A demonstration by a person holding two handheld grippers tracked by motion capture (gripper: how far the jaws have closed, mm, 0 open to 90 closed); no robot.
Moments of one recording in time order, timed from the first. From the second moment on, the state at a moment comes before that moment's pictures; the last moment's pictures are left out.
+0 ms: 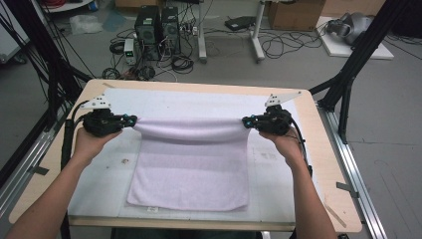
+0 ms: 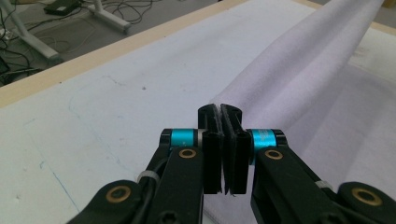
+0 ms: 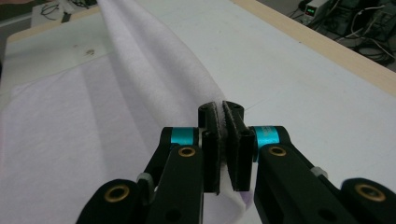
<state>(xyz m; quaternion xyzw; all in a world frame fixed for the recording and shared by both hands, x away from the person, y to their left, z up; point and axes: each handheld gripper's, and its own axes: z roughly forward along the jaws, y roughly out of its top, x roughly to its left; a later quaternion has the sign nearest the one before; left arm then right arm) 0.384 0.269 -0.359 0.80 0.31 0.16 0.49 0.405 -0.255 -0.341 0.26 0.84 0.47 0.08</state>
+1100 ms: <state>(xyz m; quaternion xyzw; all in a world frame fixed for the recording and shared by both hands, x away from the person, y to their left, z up) 0.288 0.283 -0.418 0.82 0.26 0.10 0.49 0.310 -0.267 -0.403 0.21 0.84 0.50 0.02</state>
